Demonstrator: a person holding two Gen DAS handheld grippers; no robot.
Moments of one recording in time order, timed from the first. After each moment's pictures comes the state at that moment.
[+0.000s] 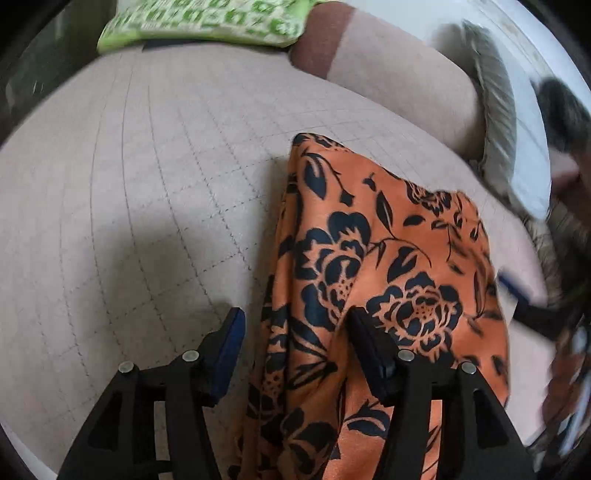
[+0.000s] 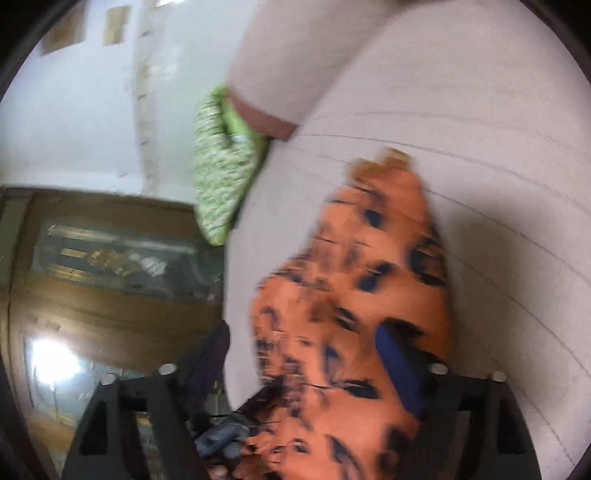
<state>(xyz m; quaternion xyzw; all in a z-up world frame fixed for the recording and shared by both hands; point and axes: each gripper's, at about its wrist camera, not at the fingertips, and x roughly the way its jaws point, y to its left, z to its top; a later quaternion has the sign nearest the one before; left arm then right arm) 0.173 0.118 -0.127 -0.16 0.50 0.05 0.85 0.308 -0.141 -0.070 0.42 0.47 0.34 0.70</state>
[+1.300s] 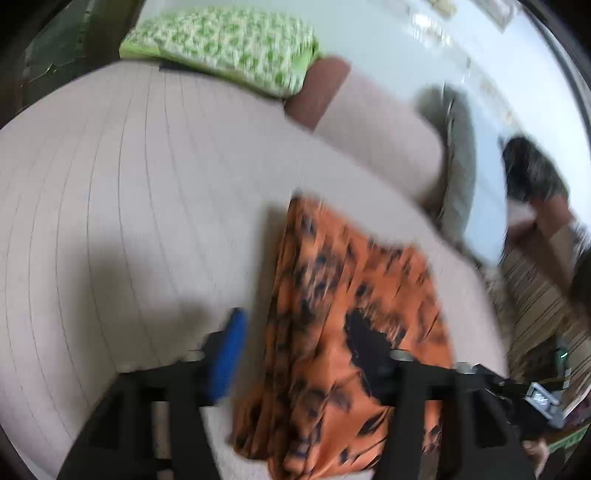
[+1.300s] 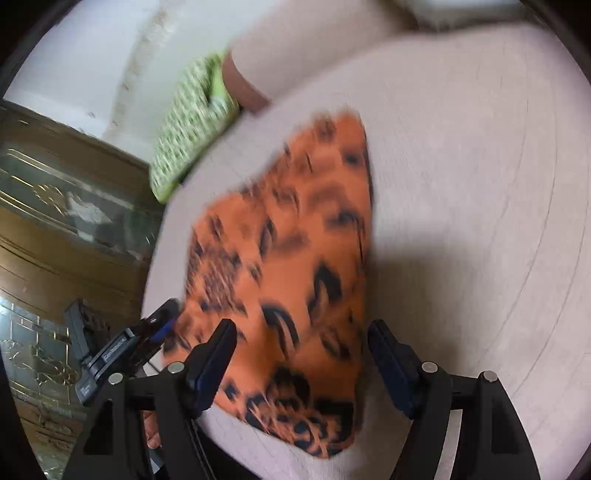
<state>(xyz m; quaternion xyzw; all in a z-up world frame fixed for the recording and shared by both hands) 0.113 0.183 -0.078 -0.26 0.40 -0.01 0.88 0.187 -0.166 -0.061 0.28 0.49 0.23 0.79</state>
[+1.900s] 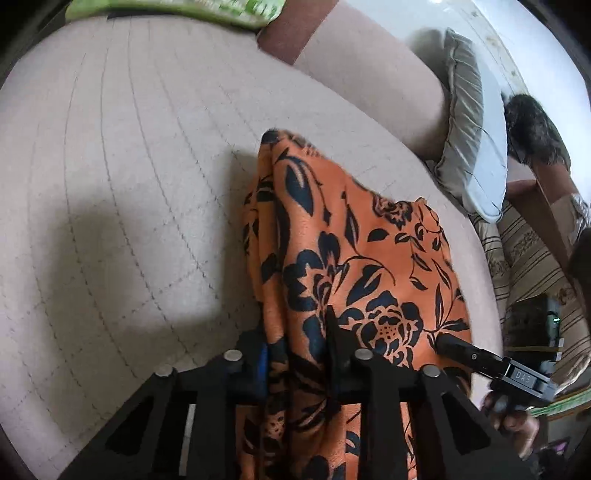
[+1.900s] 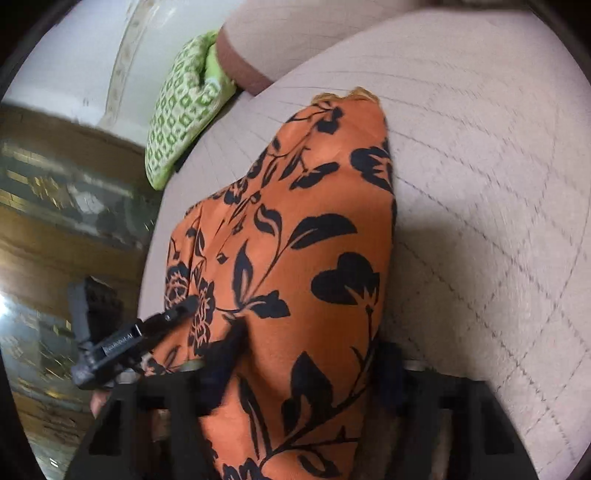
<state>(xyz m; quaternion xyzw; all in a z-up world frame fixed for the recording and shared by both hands) 0.171 0.171 -0.128 -0.24 0.50 -0.07 0.83 0.242 -0.107 -0.091 0.23 0.53 0.27 0.77</state>
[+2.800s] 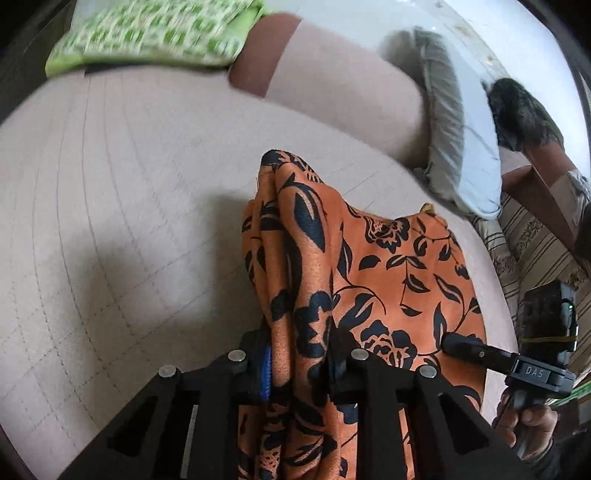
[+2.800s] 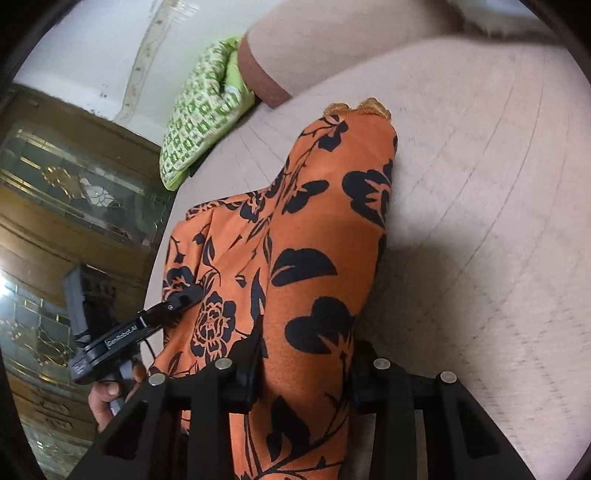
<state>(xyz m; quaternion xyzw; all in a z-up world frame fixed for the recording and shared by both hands) 0.181 0.148 -0.087 -0.18 0.47 -0.07 0.86 0.253 -0.133 -0.068 0.24 0.49 0.29 0.79</state>
